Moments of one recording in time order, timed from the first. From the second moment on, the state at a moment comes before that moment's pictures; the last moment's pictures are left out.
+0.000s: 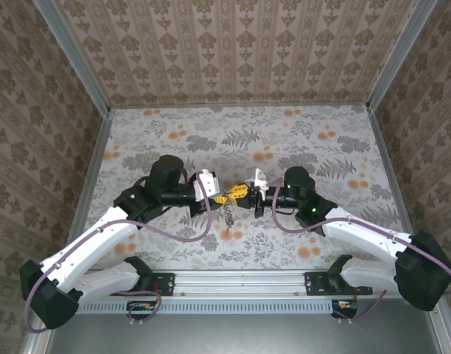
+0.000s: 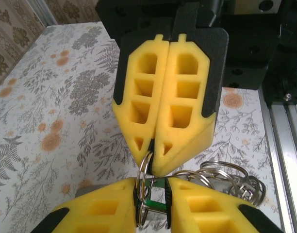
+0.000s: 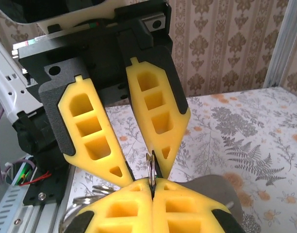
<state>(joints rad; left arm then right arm) -0.76 1.00 0.90 -0.45 0.56 0.51 0.69 1.15 0.61 0.43 -0.64 -0.07</state>
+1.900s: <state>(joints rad) -0.75 1.06 0.94 -0.56 0.54 0.54 0.73 1.19 0.86 -0.14 -0.57 -0.49</state>
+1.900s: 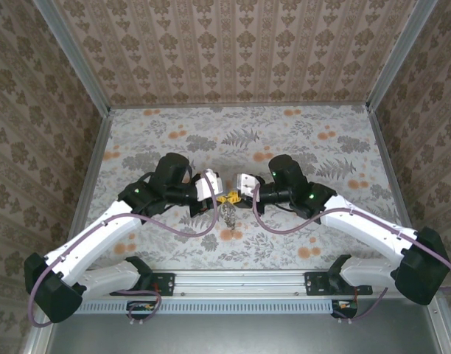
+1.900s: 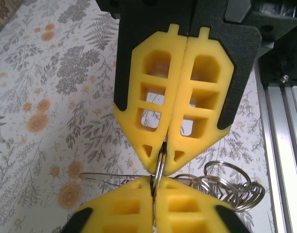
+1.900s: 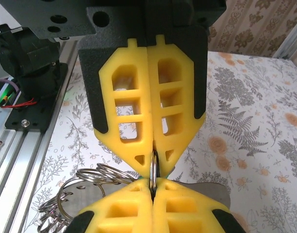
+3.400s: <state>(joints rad) -0.84 0.83 0.57 -0.05 0.63 0.41 0.68 1.11 0.71 0.23 -0.94 -0.39</state>
